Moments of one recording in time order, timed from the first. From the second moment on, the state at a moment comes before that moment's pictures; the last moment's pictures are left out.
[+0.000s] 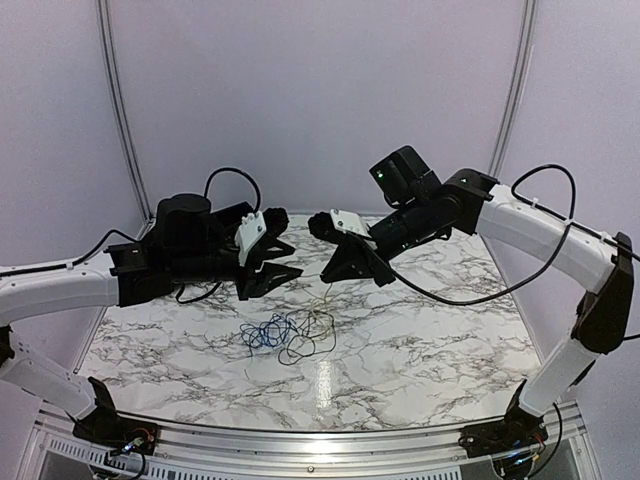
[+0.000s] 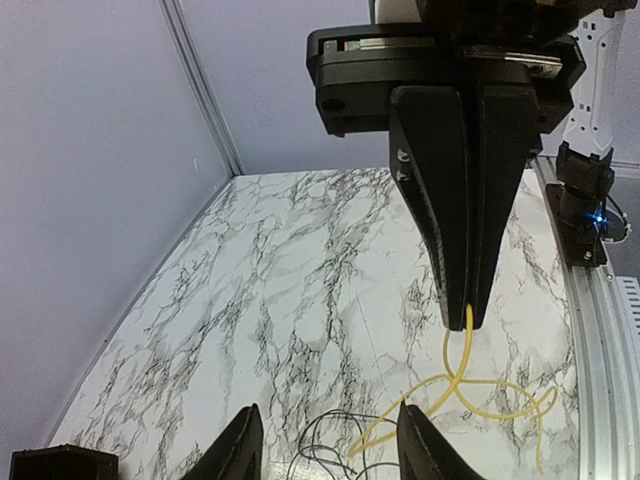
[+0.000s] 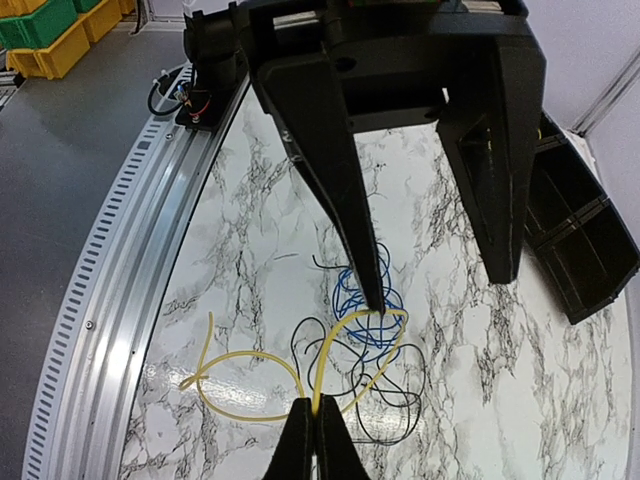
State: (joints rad) left arm -0.89 1.33 0.98 0.07 0.30 0.32; right arm 0.84 1.61 1.61 -0.85 -0.64 -0.74
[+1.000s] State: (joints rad) left arm -0.93 1.36 1.00 0.00 0.30 0.34; right arm 0.84 1.65 1.65 -0.86 -0.62 -0.73
